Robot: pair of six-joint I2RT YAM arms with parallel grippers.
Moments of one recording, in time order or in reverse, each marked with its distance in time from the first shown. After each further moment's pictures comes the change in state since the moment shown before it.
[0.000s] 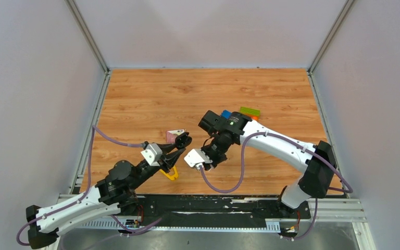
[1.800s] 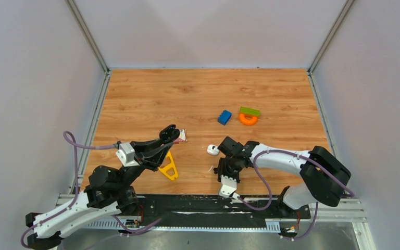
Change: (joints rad) left arm 0.000 -0.151 0.053 0.005 -0.035 -0.071; right arm -0.065 -0.136 -0.685 0.529 0.183 -0.725
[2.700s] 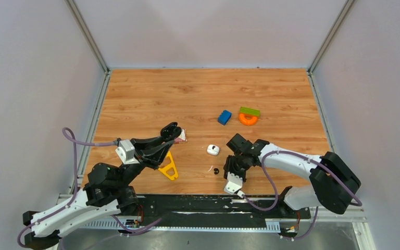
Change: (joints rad) left arm 0.000 0.080 0.058 0.021 0.025 -0.003; right arm -0.108 -0.106 -0.048 -0.062 -0.031 0.019
